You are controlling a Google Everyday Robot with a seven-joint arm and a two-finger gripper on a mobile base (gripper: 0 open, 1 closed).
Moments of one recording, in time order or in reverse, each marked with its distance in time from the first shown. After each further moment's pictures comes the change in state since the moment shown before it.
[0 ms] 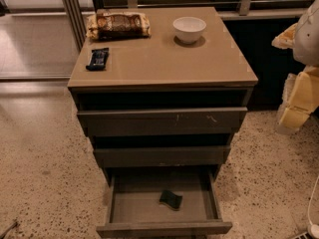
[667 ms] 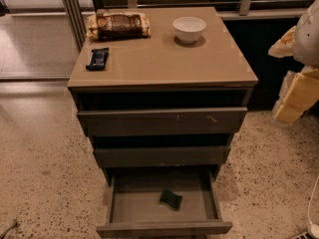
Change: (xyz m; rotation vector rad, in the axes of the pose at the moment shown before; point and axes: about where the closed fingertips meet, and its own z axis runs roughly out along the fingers) arm 0.000 0.000 0.000 0.001 0.000 0.000
